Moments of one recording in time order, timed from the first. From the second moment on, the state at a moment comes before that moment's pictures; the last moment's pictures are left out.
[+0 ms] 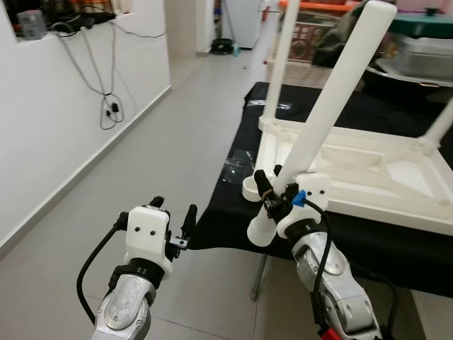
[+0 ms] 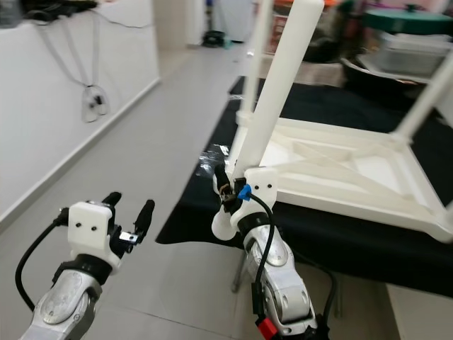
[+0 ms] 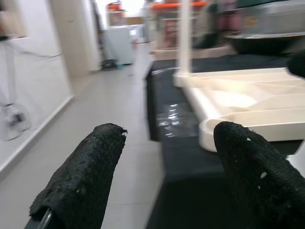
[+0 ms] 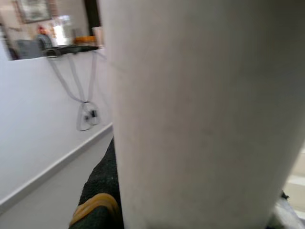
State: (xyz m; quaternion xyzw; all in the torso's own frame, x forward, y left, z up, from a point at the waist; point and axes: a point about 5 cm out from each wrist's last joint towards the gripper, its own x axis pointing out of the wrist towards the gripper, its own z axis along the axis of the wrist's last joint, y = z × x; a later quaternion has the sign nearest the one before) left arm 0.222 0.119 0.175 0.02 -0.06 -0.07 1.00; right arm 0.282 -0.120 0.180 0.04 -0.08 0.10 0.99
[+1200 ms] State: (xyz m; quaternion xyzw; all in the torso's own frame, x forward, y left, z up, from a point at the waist) left arm 0.237 0.143 0.202 0.06 -0.11 -0.01 0.99; right arm 0.298 -0.124 0.218 0.04 -0.15 0.07 0.99
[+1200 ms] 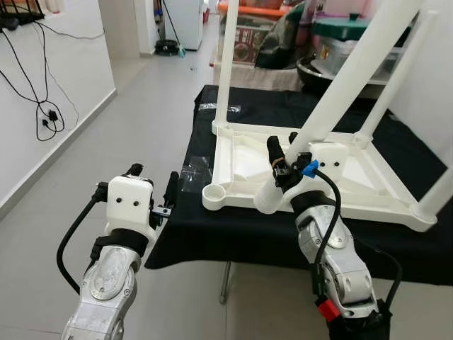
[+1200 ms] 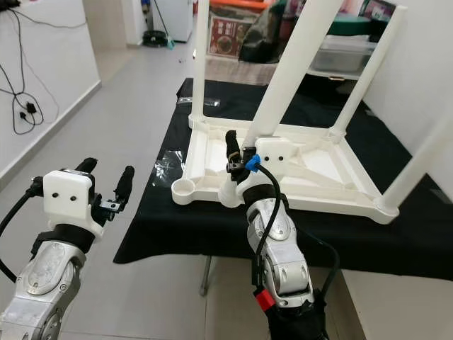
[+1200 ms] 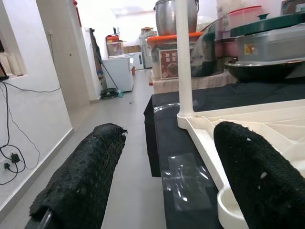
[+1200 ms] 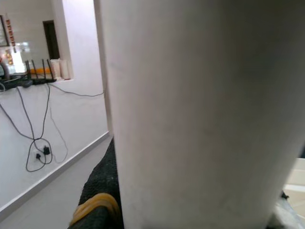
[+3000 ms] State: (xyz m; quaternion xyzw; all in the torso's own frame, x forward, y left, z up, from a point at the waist) left arm 0.155 0.106 0.154 -0.05 0.06 -0.24 0.97; right arm 0.346 -0.103 0.245 0.02 -0.06 0.67 0.74
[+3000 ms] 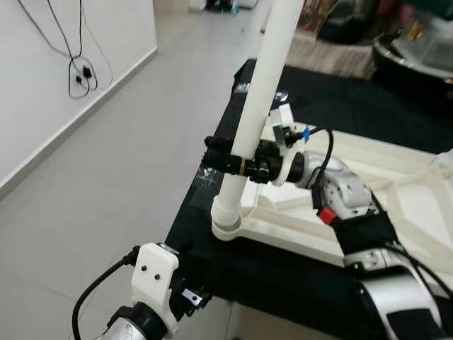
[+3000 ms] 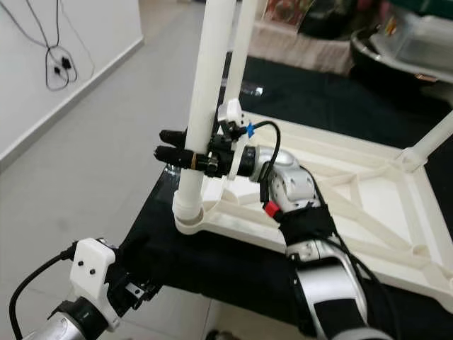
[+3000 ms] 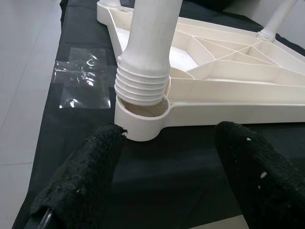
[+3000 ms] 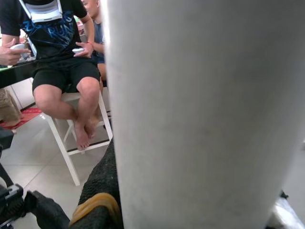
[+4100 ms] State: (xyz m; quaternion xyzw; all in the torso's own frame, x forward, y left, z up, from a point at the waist) left arm 0.142 0.106 0.155 -0.03 0.08 -0.25 0.96; right arm 0.337 -0.090 0.255 -0.06 -0.09 0.78 0.62
